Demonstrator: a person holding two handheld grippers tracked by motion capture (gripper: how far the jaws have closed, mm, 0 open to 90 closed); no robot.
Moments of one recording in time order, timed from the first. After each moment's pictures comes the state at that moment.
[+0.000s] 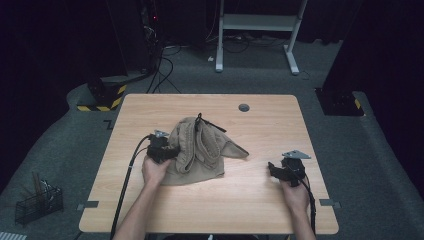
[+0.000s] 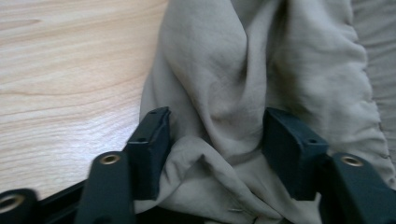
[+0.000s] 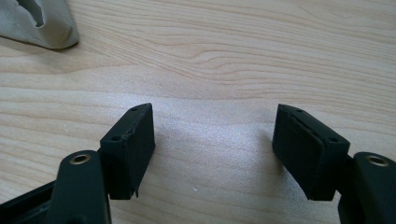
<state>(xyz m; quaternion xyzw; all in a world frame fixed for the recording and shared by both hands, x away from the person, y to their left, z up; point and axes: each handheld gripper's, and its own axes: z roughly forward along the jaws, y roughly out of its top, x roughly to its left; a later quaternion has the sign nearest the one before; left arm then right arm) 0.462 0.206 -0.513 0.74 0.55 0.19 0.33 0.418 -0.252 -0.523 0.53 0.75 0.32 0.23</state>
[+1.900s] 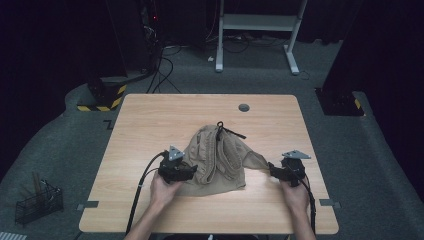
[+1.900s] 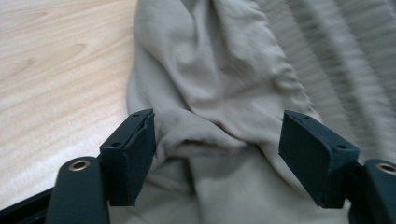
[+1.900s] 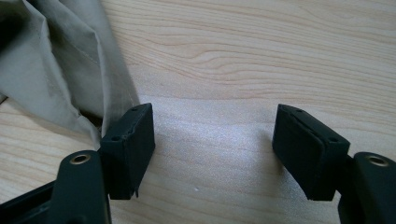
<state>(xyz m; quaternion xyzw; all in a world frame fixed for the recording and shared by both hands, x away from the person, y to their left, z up) 0.383 0.156 -0.496 0.79 0.45 0.18 0.38 0.418 -0.253 -0.523 0.53 0.75 0.32 0.24</state>
